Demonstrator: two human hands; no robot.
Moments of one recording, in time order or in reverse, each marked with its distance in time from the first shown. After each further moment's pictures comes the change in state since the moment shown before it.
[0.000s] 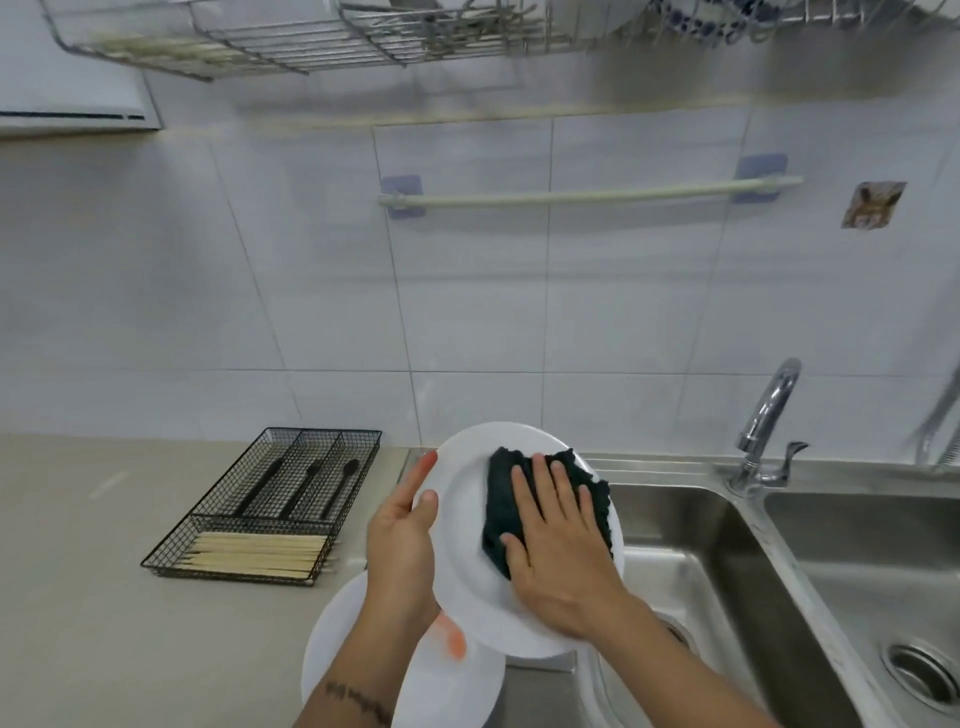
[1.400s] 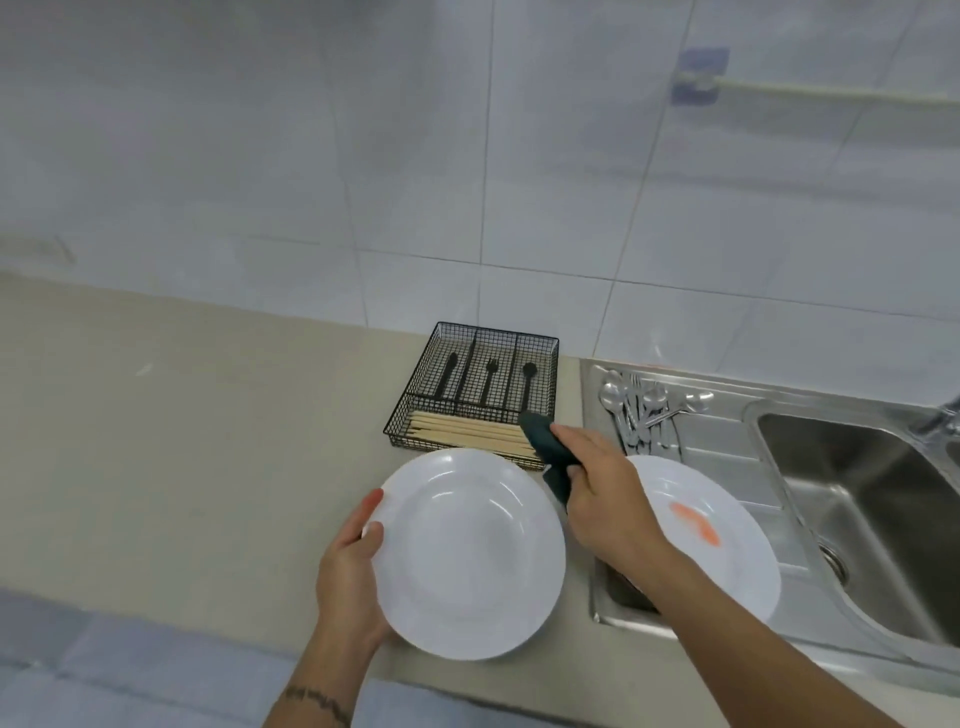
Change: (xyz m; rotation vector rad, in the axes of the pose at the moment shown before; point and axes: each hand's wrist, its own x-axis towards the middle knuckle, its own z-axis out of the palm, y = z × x) left_hand 0.059 0.016 -0.429 -0.171 0.224 -0.219; right_hand 0.026 -0.291 0.113 0.484 0.148 0.025
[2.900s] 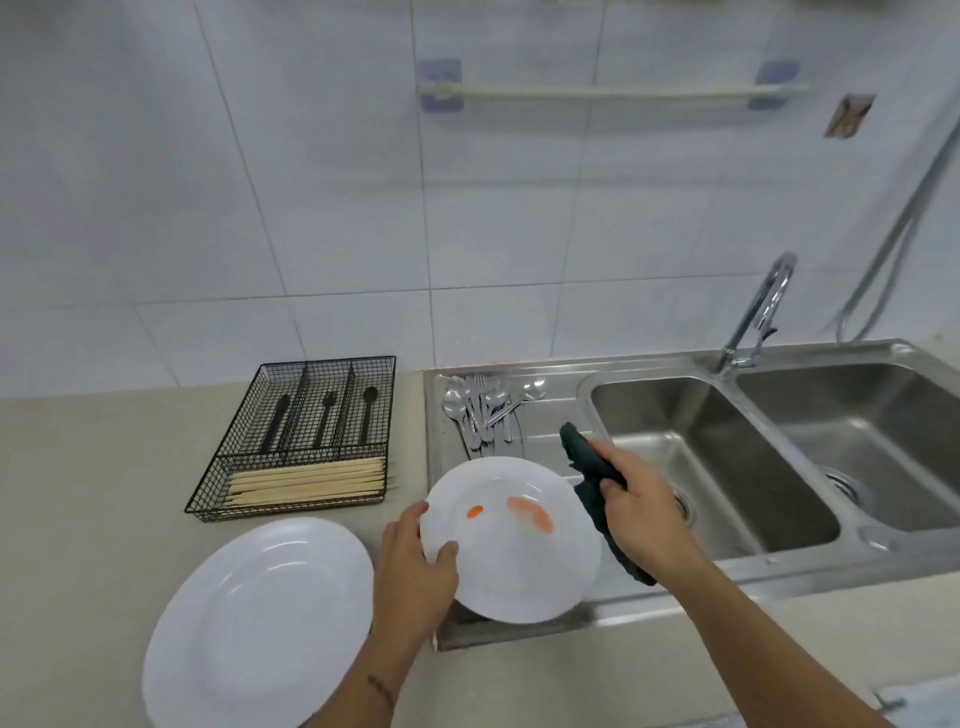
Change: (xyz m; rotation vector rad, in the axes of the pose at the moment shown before) left_hand -0.035 -0.122 0.184 1.134 -0.324 0.396; right_hand -0.063 0.131 -0.152 0.212 0.246 0.444
